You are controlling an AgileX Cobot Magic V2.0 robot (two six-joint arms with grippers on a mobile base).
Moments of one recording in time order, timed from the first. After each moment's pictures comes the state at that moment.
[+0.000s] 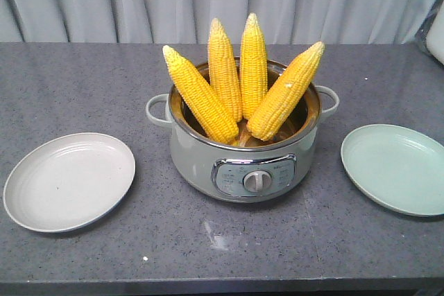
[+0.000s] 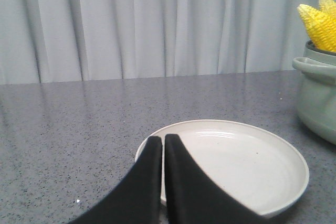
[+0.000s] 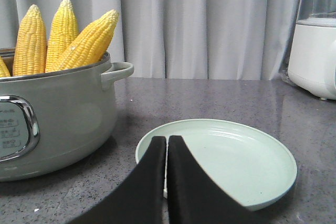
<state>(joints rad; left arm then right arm) -0.01 -0.01 0.02 -0.06 0.05 0.08 0.08 -0.01 0.03 -0.07 0.05 0.07</state>
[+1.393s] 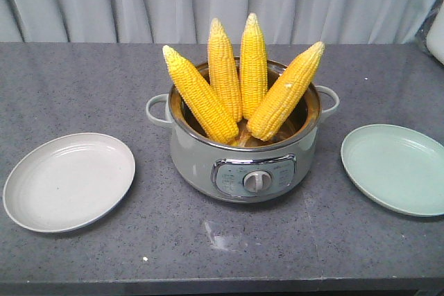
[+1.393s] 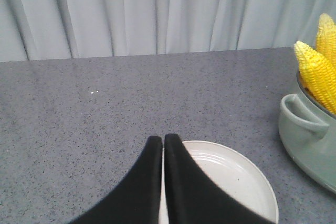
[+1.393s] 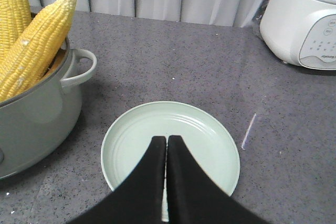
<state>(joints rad) -0.01 0.57 -0.75 -0.06 0.56 0.05 0.08 0.60 -0.72 -0.16 0.61 0.06</state>
